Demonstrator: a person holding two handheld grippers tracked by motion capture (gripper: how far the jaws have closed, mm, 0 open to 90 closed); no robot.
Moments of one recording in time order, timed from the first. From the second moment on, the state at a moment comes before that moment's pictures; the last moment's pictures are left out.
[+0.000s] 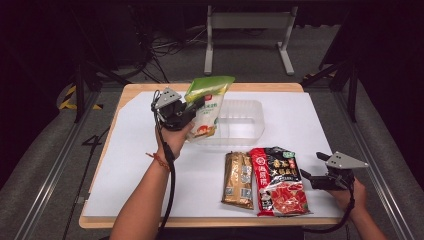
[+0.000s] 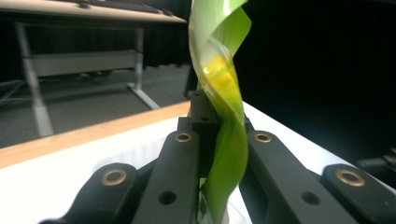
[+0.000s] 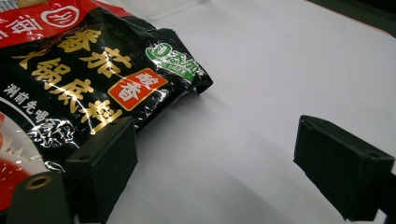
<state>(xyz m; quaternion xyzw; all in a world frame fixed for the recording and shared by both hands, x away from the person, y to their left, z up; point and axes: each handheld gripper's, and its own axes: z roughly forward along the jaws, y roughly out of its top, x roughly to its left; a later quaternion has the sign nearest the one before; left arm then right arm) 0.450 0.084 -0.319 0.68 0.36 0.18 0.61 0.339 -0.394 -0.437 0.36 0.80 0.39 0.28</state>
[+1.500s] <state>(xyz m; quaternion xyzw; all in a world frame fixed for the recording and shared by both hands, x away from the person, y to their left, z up) 0.503 0.036 -0.363 0.62 0.44 0.24 0.61 0.339 -0.394 -0.438 0.36 0.80 0.39 0.28</state>
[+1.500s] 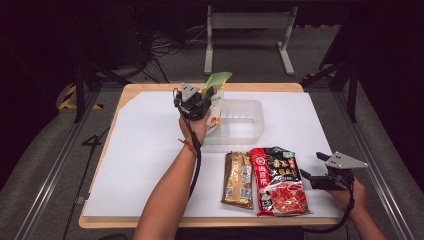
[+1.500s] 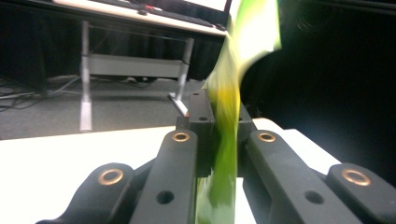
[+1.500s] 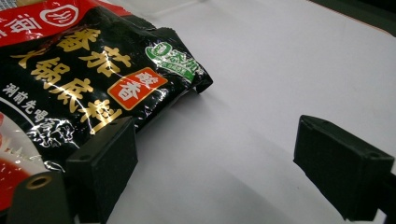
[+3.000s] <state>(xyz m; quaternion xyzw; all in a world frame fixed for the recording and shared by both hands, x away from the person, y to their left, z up) 0.422 0.104 -0.387 0.79 0.25 0.24 0.50 0.339 -0.394 -0.438 0.36 0.80 0.39 0.28</state>
